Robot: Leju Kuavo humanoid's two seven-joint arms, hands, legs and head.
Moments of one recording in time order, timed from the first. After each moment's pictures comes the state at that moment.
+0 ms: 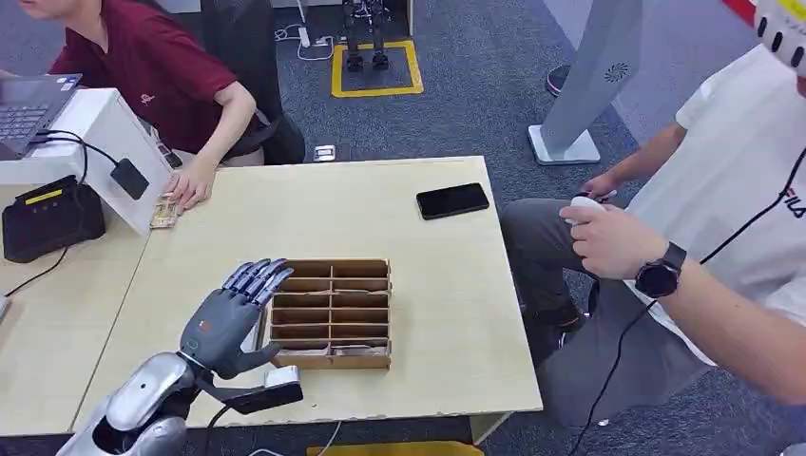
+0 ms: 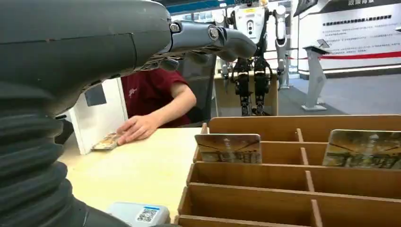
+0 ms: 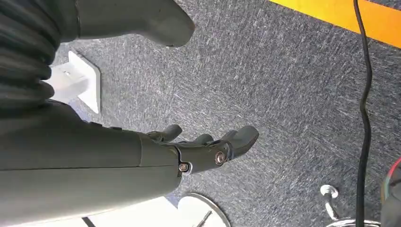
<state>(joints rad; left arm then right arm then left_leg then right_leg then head) -0.18 0.40 -0.50 -1.54 -0.98 0.09 -0.19 -0.05 0.02 -0.93 -0.24 1.50 -0.22 -0.28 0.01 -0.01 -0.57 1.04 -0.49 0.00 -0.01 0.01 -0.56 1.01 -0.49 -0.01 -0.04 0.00</state>
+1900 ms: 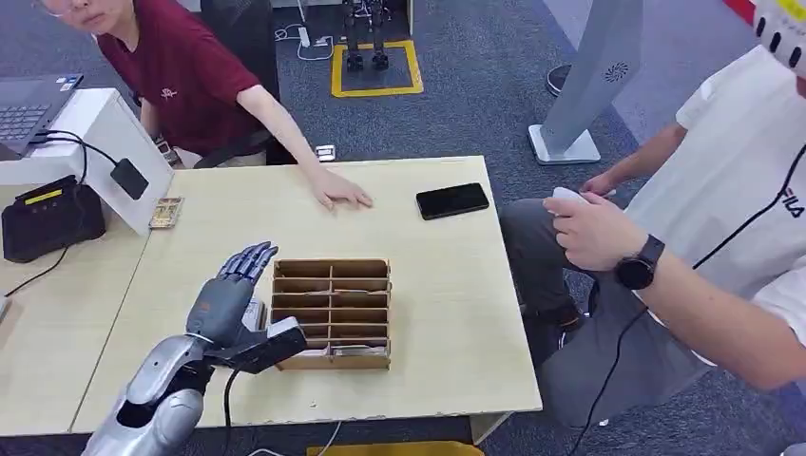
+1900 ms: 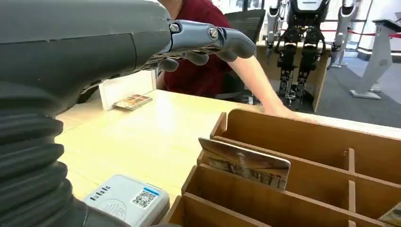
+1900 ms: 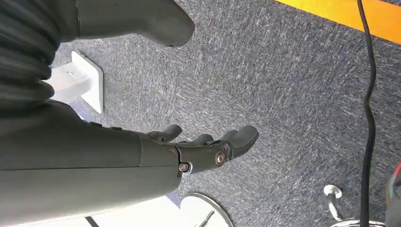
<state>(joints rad) -0.22 0.25 -0.38 -1.39 -0.90 0.07 -0.12 -0.05 0.02 -0.93 -0.24 1.51 -0.23 -0.26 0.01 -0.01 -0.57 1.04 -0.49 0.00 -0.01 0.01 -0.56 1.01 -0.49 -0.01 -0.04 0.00</state>
